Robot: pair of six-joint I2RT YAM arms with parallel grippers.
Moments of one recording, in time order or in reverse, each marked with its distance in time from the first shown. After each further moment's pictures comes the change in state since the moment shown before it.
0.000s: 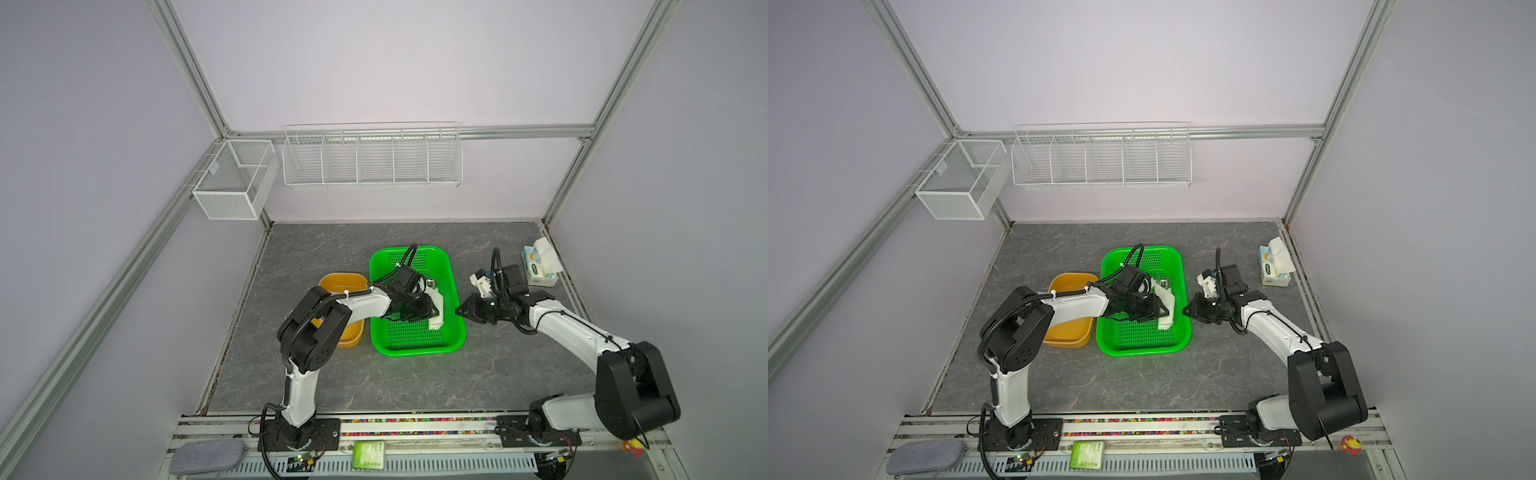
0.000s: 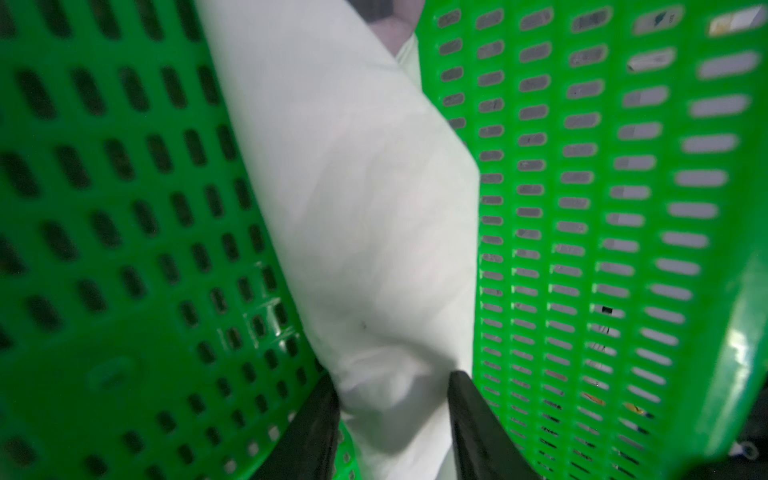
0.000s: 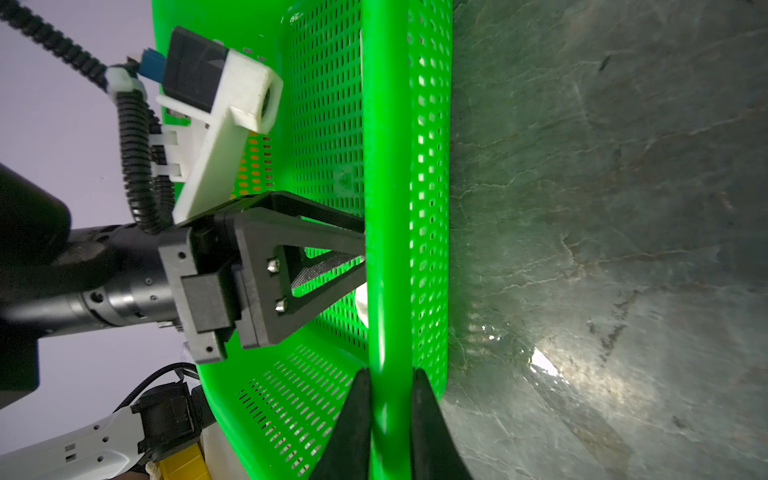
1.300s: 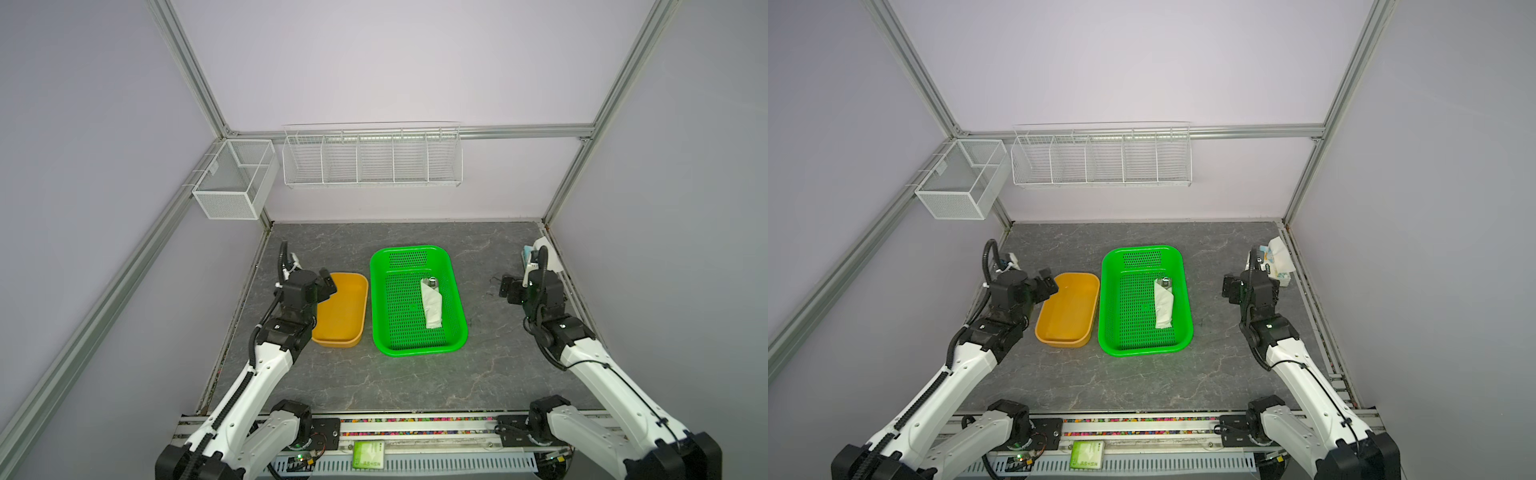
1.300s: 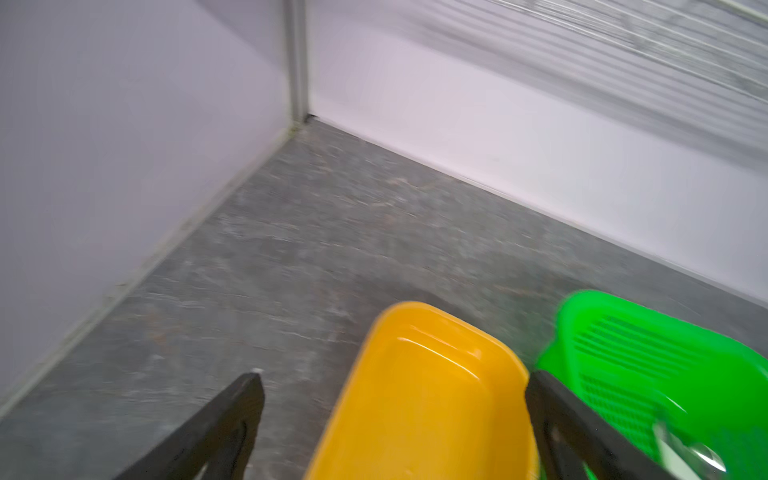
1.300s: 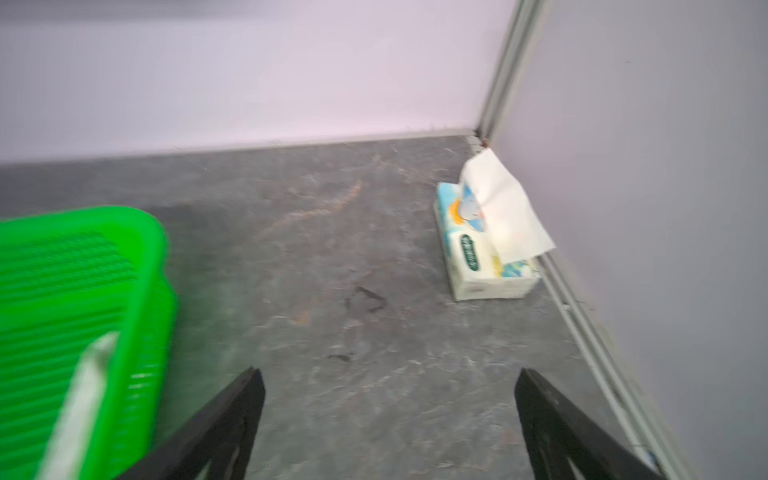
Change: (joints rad) left arm 0.558 -1.014 -0.516 -0.010 -0.874 0.374; right arm -0.073 -0.371 -0.179 0.313 1.006 -0.403
